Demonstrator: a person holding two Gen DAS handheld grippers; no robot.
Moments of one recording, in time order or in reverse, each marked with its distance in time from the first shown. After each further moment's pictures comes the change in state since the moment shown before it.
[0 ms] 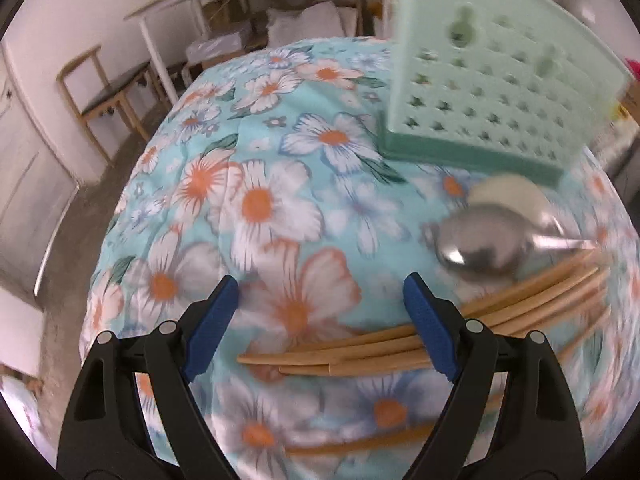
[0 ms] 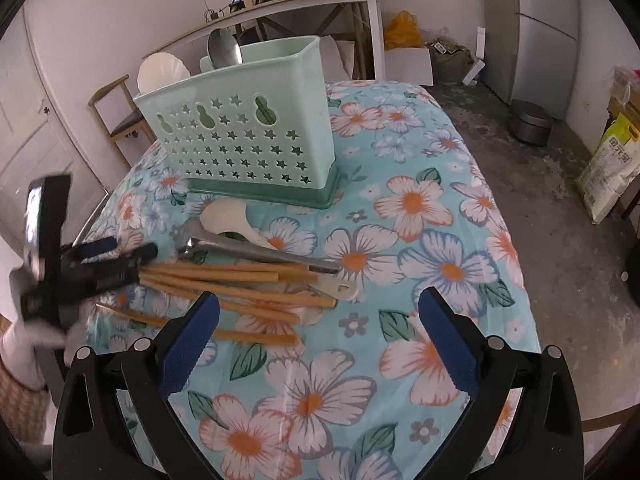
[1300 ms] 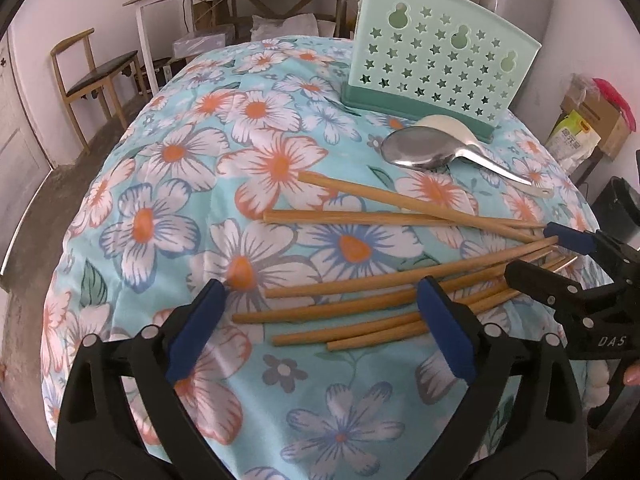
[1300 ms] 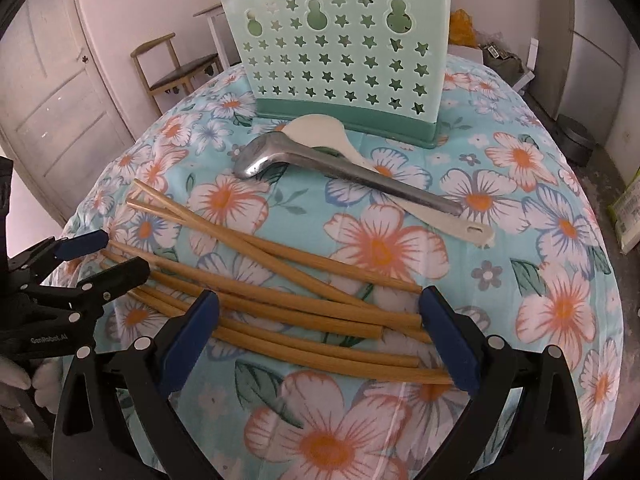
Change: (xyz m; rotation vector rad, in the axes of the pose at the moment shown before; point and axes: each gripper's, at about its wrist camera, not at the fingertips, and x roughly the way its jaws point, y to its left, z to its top) left arm -0.044 0.004 -0.078 -0.068 -0.053 -0.148; right arm 0.033 0.055 -0.052 -0.141 0.043 0.094
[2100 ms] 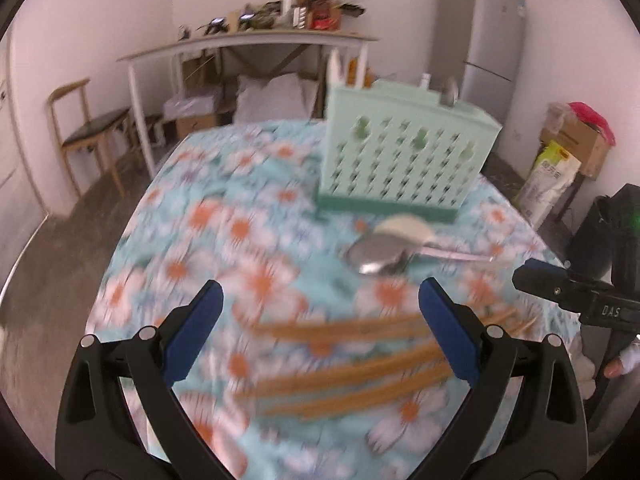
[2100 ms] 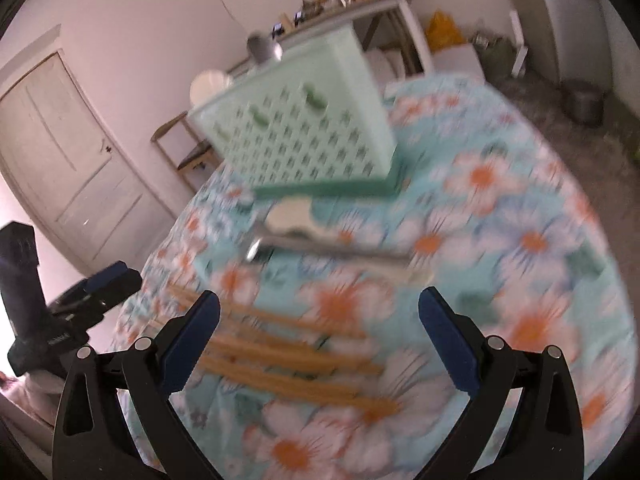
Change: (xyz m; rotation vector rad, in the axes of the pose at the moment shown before) left arm -0.042 -0.018 0.052 0.074 -0.215 -0.044; right arm -0.038 -0.075 0.020 0.204 -0.203 0.173
